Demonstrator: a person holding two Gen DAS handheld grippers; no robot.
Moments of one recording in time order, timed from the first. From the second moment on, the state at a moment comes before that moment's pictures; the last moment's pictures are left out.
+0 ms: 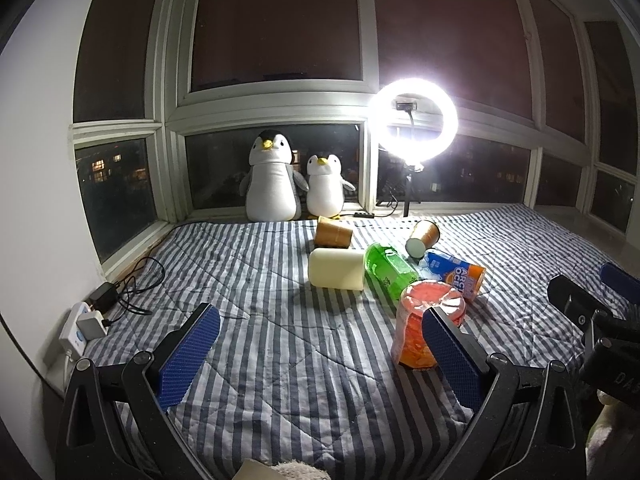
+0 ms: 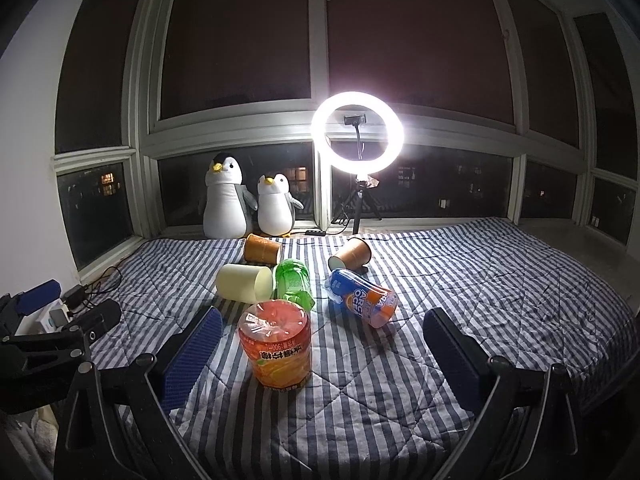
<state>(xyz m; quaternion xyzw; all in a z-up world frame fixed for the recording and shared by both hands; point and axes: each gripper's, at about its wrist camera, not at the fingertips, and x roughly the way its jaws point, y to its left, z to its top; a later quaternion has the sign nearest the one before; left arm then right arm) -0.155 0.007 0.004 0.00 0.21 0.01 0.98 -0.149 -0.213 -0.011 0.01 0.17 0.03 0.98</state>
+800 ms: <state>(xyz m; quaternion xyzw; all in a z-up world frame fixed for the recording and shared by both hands) -0.150 0.006 0.002 0.01 0.21 0.01 0.98 -0.145 -0.213 -0.014 0.01 0.18 0.03 0.98</state>
